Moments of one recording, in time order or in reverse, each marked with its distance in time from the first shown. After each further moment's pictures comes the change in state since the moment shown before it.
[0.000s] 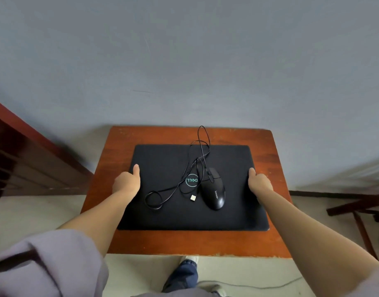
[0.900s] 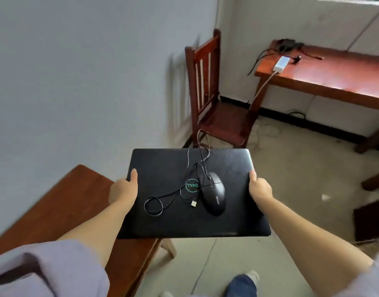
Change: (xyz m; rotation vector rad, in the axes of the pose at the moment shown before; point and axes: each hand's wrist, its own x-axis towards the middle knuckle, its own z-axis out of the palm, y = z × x) left_hand -0.273 0.257 0.150 0.212 -0.291 1.070; right_hand -0.155 0.369 -0.125 0.754 0.657 0.639
